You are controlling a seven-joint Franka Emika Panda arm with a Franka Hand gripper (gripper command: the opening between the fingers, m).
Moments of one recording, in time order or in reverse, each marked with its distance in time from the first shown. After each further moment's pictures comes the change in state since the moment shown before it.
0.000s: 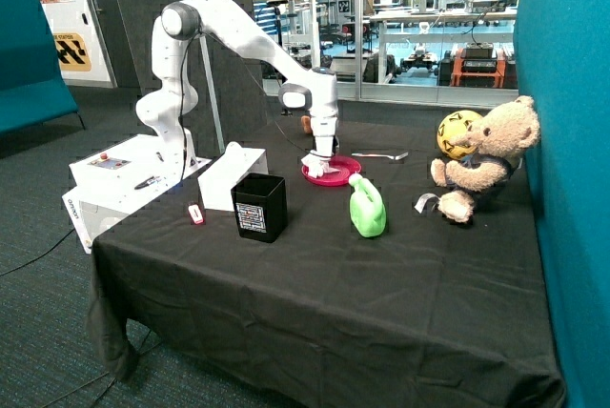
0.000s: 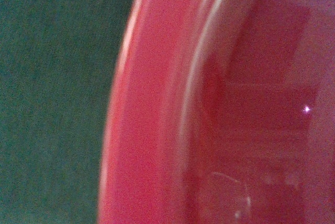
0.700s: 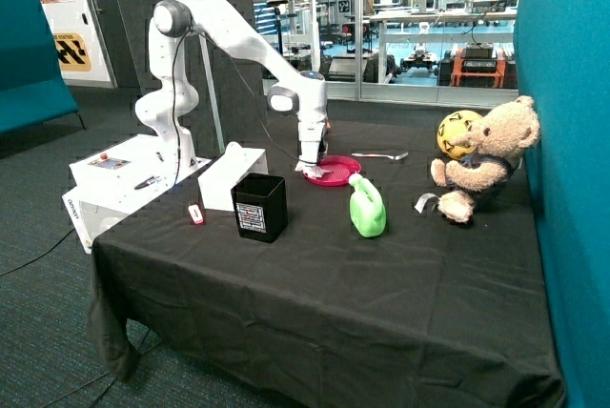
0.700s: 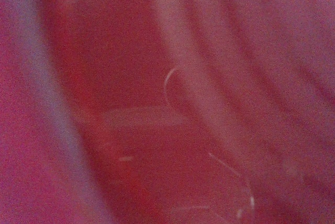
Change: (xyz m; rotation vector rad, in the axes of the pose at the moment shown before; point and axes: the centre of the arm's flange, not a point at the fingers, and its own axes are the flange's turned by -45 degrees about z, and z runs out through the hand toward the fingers) arm -0.041 0.022 0.004 0.005 -0.024 0.052
